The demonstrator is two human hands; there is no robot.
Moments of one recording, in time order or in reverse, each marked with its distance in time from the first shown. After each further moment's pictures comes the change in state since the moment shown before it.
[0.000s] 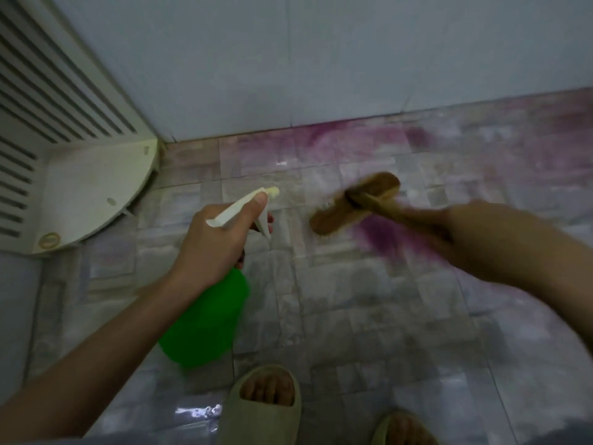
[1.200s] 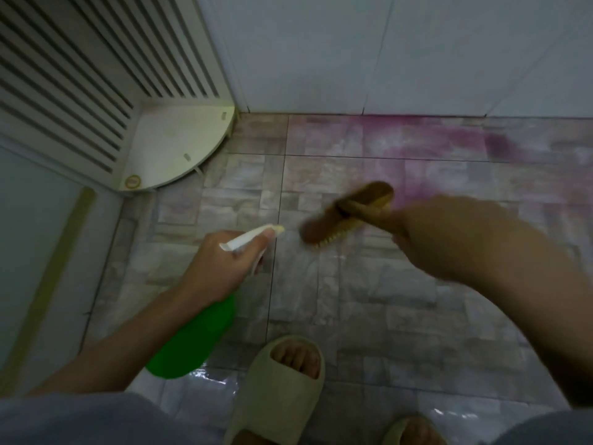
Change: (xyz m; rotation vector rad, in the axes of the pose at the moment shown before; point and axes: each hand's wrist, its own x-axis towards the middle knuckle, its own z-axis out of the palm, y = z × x) left_hand -0.061 -0.061 -0.039 0.091 0.150 -0.183; right_hand 0.028 -0.103 -0.023 -0.233 -0.101 -0.214
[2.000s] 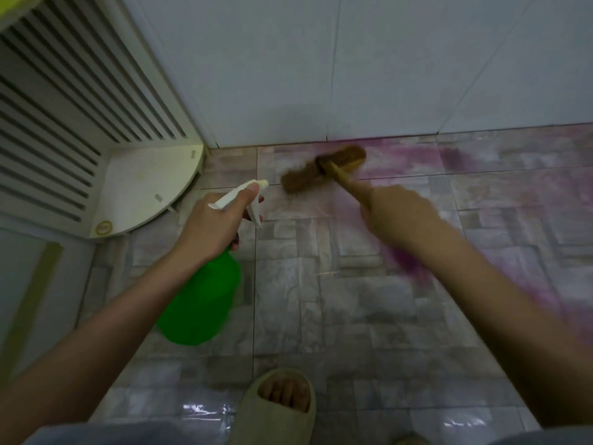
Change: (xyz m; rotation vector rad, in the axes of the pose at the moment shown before) left_hand 0.076 0.063 0.004 -0.032 -0.032 0.109; right_hand 0.067 0.032 0.036 0.340 0.272 0.204
